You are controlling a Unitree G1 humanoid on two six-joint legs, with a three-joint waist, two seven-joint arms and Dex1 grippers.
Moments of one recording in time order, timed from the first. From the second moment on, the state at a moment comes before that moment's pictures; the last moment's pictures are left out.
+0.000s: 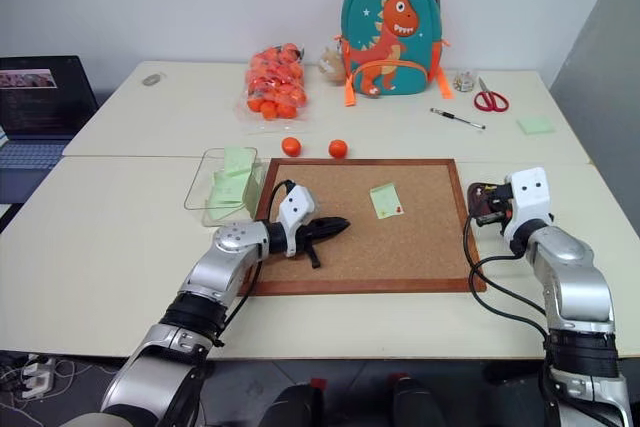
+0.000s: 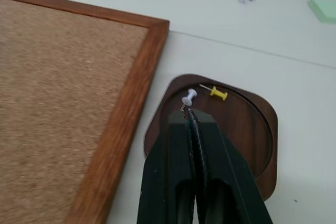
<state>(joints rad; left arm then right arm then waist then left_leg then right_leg) -0.59 0.32 -0.17 0.47 -0.10 0.08 -0.93 -0.37 -0.51 -0.22 0.01 0.18 0.62 0.38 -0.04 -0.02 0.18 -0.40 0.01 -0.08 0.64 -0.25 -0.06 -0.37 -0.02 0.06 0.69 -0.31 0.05</state>
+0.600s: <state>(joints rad) -0.60 0.31 -0.17 0.48 -0.09 0.06 -0.93 -0.39 -0.52 -0.23 -0.04 0.27 0.55 0.44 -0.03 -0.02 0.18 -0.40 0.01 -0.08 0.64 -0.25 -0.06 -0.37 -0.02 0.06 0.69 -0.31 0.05</state>
